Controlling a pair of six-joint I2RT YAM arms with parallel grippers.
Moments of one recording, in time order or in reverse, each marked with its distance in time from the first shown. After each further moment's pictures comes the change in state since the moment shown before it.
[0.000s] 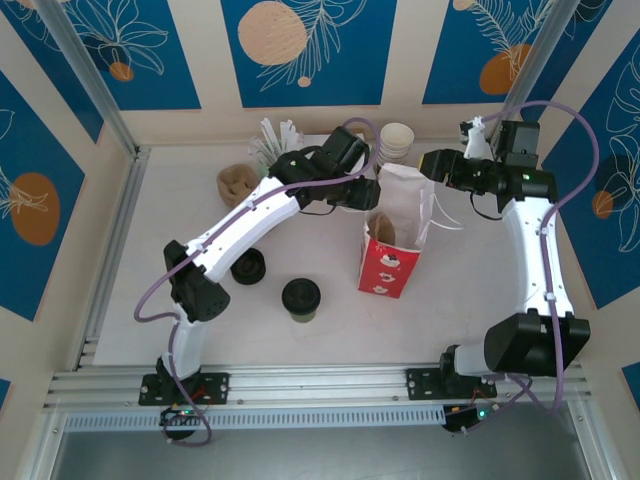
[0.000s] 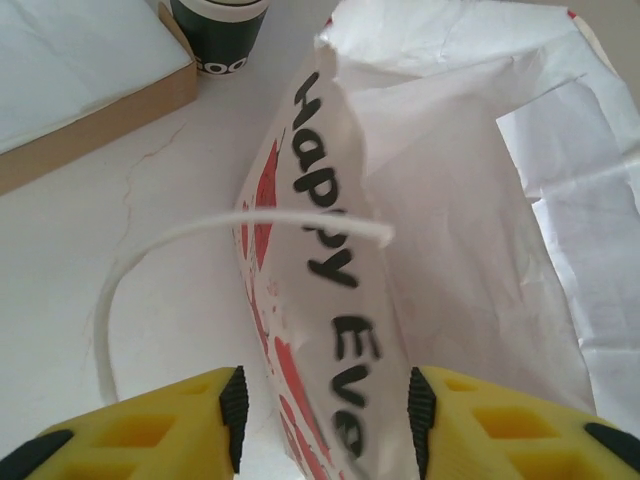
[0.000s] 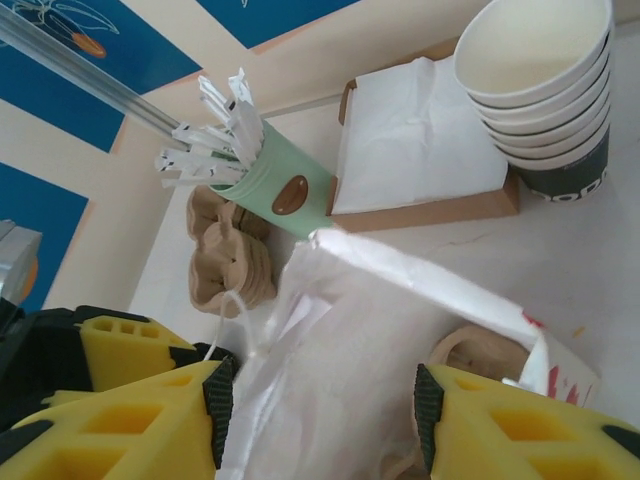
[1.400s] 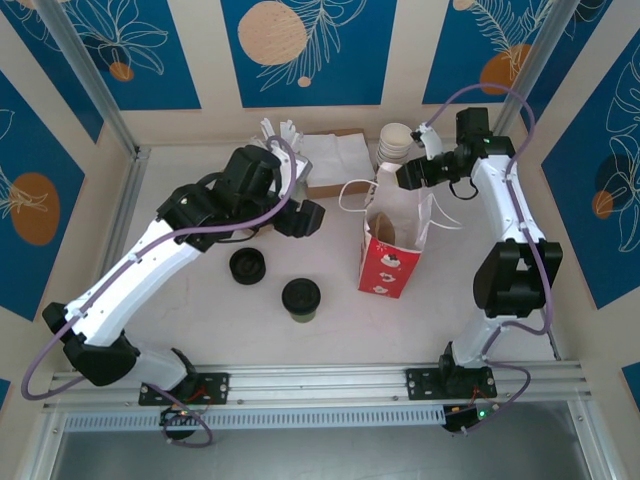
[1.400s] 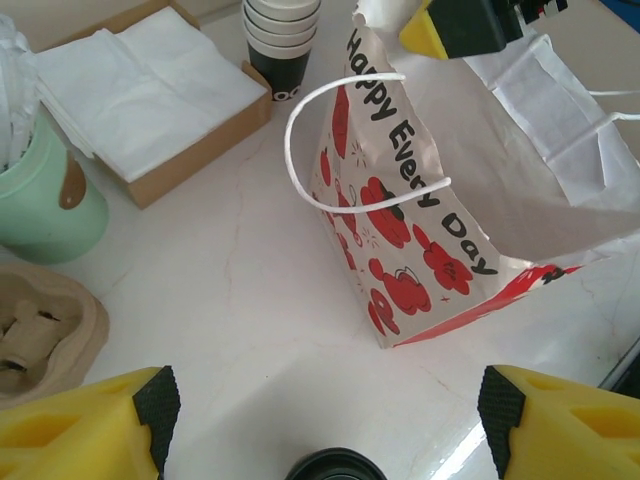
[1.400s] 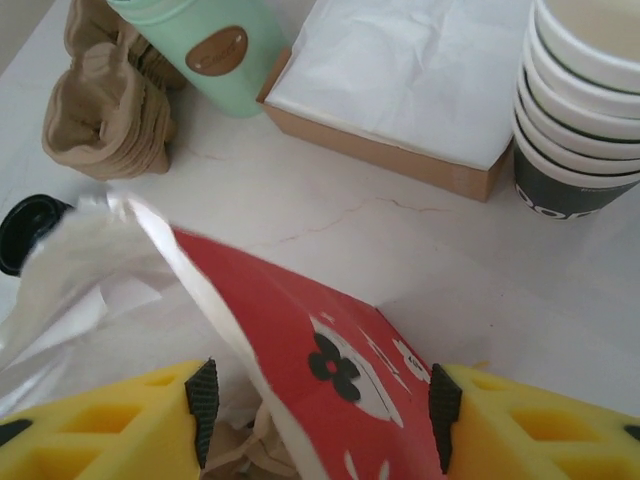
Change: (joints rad) left arm 0.056 -0.630 -0.547 0.058 -0.044 0.250; right arm 0.114 0.371 0.211 -0.191 0.094 -0.562
